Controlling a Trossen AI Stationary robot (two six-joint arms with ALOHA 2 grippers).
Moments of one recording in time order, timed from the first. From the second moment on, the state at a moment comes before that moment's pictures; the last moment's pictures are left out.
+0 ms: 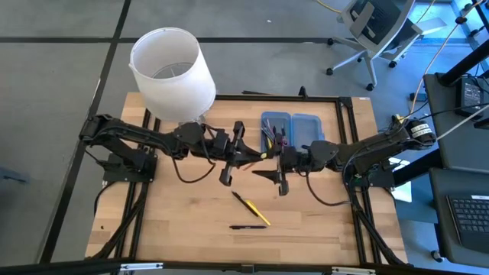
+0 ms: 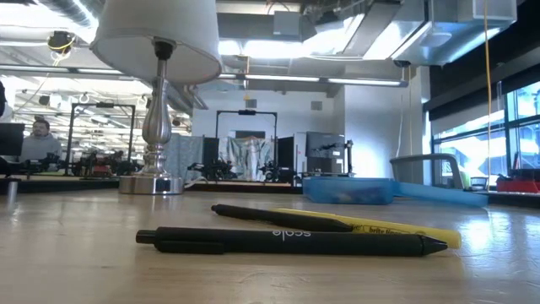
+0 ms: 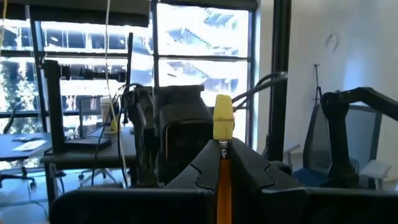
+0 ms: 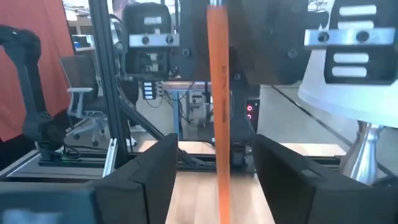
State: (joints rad) left arm -0.10 1.46 1.09 0.63 0.08 -0.03; right arm 0.25 1.35 0.90 0.52 0.17 0.02
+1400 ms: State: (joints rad) left arm -0.07 1.37 1.09 0.28 0.03 0.03; right arm 0.22 1.34 0.90 0.46 0.20 0.02
